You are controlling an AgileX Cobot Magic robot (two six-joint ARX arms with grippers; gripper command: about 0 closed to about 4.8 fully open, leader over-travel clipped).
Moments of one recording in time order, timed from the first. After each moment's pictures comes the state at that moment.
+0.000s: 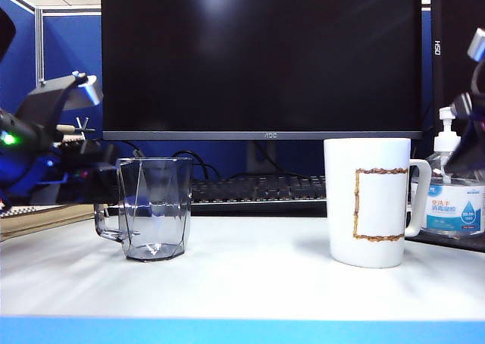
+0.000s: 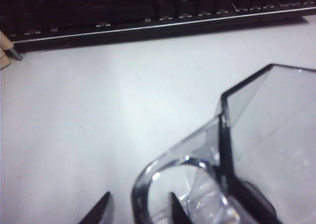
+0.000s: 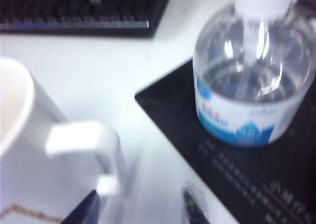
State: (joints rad) left arm -0.44 1.47 0.33 0.76 -0.04 -0.06; right arm 0.21 0.90 0.23 0.26 -0.07 0.16
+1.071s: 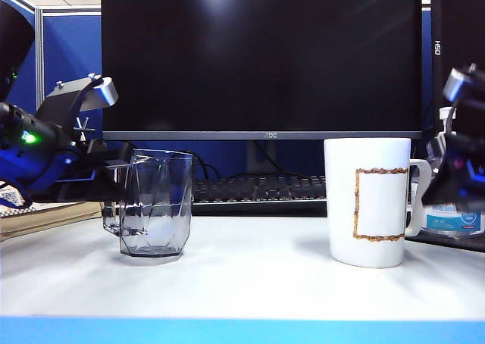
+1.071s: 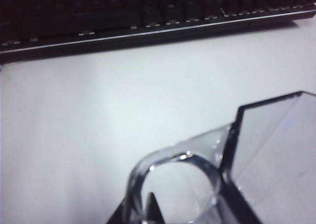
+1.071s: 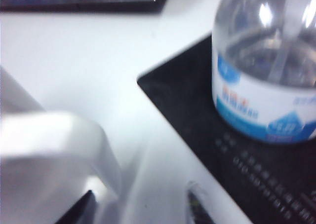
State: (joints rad) left arm -0.44 1.52 0.40 0.74 0.00 -0.05; right arm 0.21 1.19 0.23 0.49 -0.12 0.16
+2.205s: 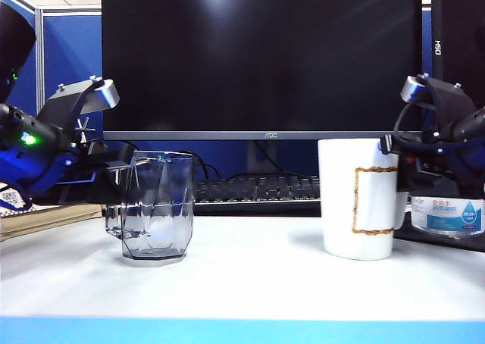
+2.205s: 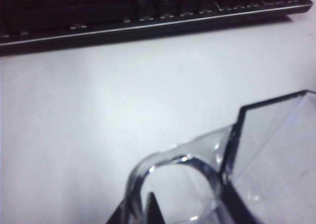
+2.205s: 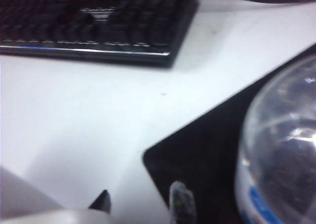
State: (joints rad) left arm -0.44 1.52 0.40 0.72 0.02 -0.05; right arm 0.21 1.51 0.42 0.70 -0.13 0.16
